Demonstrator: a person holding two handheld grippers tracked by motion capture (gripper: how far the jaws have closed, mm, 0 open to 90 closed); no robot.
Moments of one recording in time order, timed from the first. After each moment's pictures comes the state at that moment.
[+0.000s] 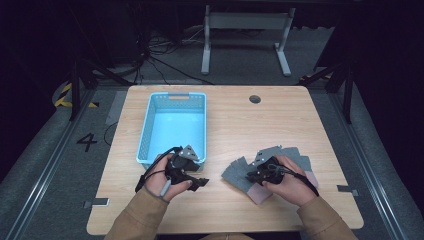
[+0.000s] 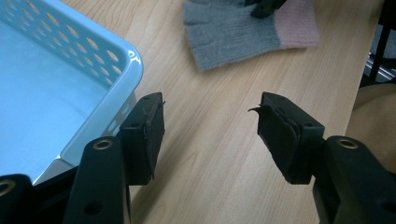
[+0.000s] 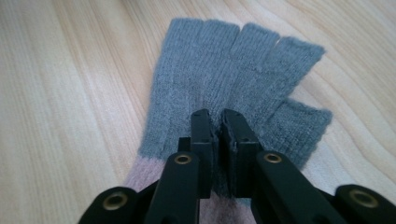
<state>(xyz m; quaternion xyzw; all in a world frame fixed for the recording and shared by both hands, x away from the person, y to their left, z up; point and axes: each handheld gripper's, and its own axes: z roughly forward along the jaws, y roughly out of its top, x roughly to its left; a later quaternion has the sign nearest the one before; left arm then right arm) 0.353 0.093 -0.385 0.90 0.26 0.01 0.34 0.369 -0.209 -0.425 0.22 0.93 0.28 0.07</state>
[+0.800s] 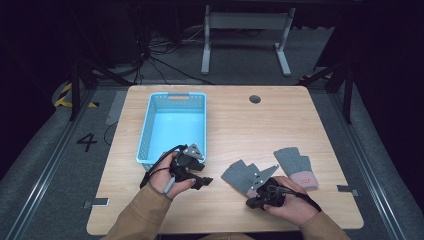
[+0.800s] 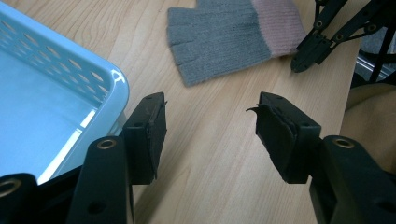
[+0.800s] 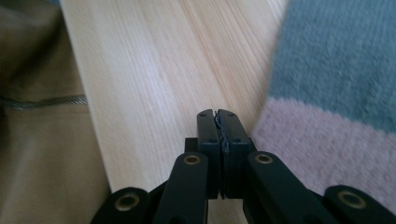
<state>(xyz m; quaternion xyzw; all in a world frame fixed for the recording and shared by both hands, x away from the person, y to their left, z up) 0.359 0.083 -0.385 0.90 0.24 0.00 0.35 0.318 -0.203 -0.440 0.21 0.95 0.25 -0.02</state>
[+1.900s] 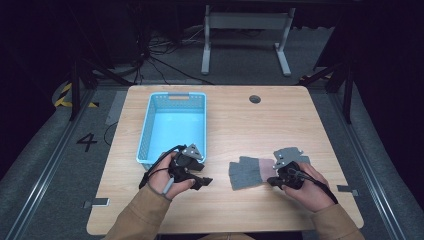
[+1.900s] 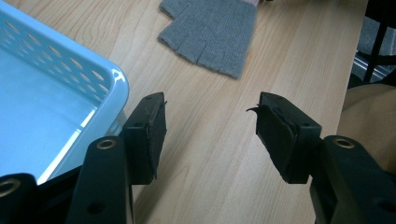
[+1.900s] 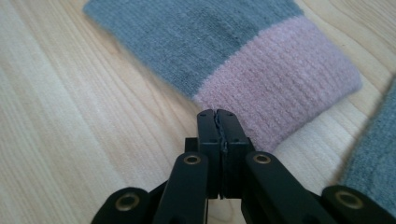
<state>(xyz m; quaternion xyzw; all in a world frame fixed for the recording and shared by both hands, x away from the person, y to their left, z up) 0.357 0.085 -0.383 0.90 0.25 0.00 0.35 0.354 -0.264 -0.433 0.31 0.92 0.24 0.08</state>
